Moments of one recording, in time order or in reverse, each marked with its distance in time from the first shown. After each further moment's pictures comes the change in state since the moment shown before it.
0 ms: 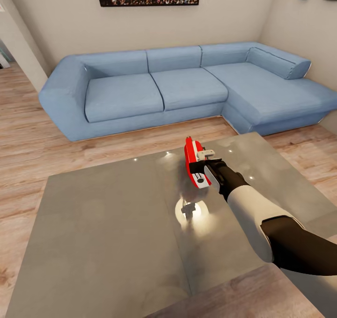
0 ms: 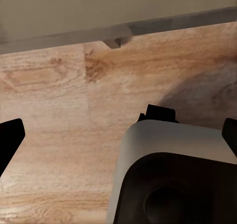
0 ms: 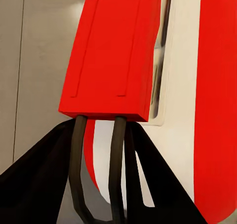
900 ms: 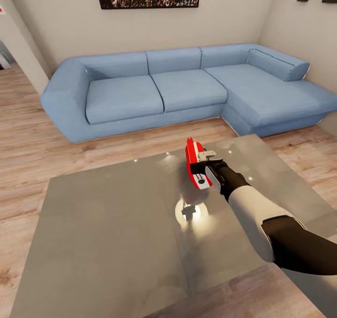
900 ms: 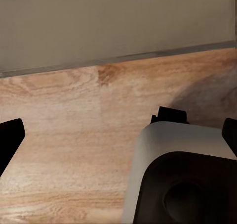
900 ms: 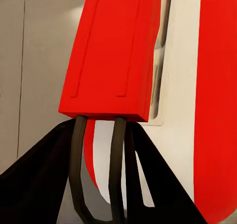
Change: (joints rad) left arm 0.000 0.026 0.001 0.000 0.000 0.001 0.000; right arm 0.000 -0.008 -0.002 0.011 -0.009 -0.003 0.001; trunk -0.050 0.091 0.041
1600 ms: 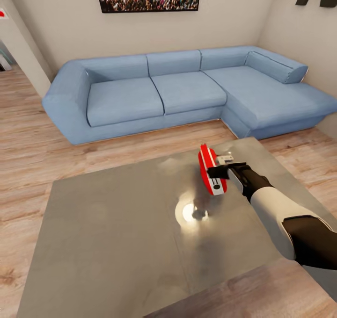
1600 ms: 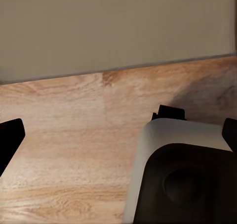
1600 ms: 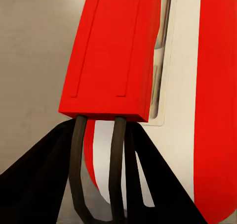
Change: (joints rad) left arm 0.000 0.000 0.000 0.001 -0.001 0.000 0.000; right arm 0.001 -0.160 -0.004 0.052 -0.027 -0.001 0.173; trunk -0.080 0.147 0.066
